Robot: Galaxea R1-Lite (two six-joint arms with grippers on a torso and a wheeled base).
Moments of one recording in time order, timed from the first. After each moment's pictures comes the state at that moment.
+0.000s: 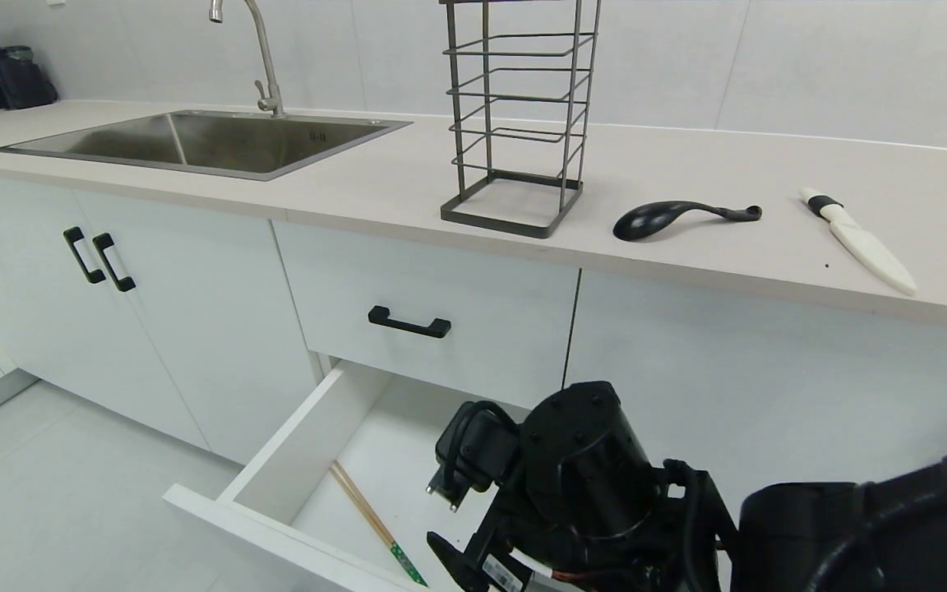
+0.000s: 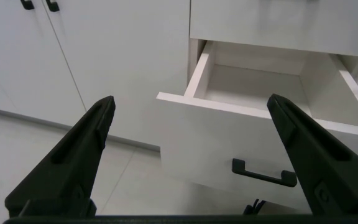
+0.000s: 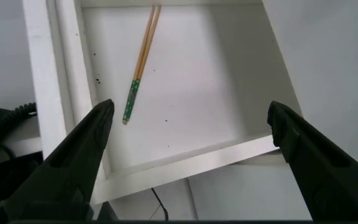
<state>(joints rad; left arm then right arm) 0.00 0.00 0.00 0.00 -0.07 0.01 1.04 1.95 -0.83 -0.51 -0.18 -0.19</state>
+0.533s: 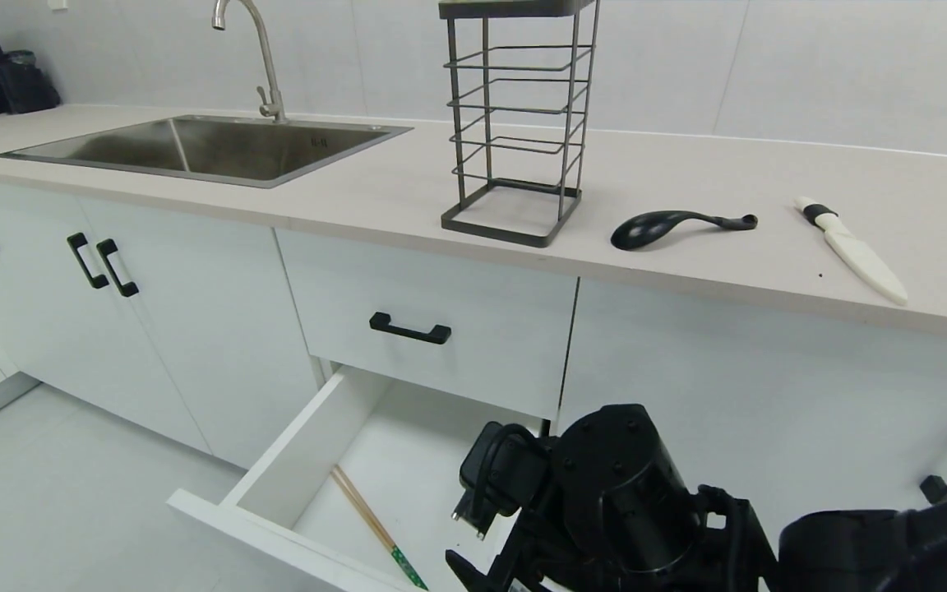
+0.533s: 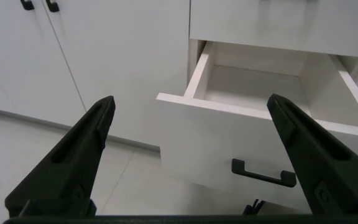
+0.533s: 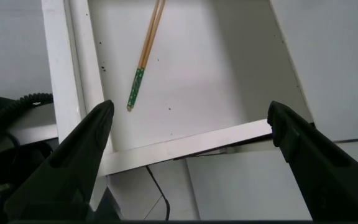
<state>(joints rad) 0.00 0.00 0.00 0.00 -0.07 0.01 1.05 1.92 -0.73 -0.57 -0.19 -0.19</state>
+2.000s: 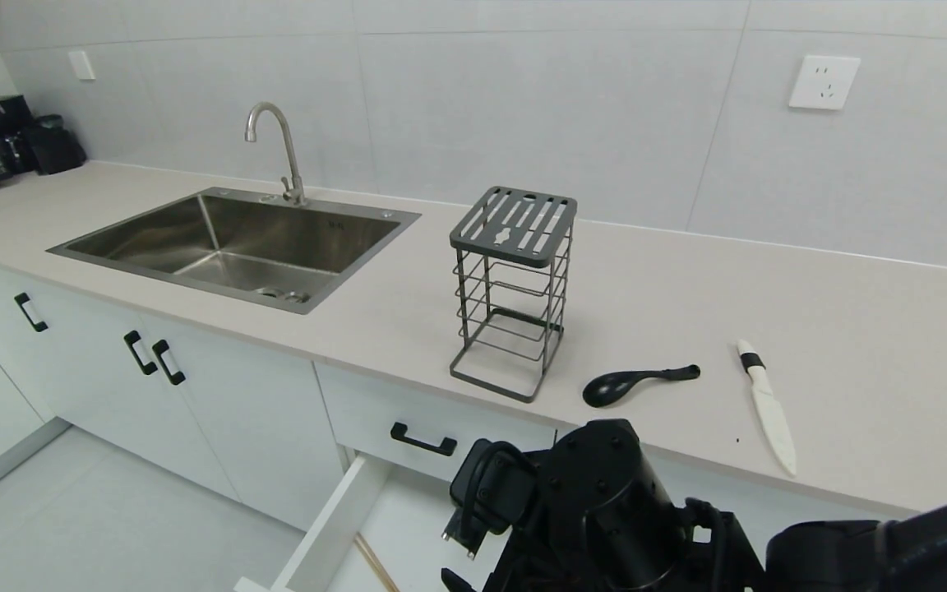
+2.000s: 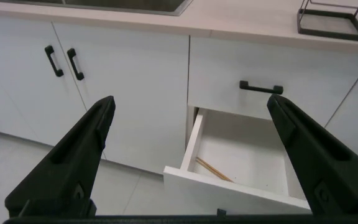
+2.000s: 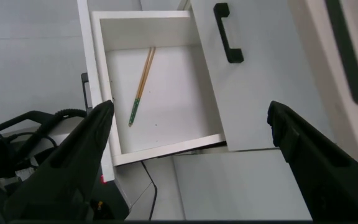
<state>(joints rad) 0.00 0.00 0.00 0.00 -0.07 0.01 1.07 1.94 -0.73 -0.56 -0.19 -0.19</state>
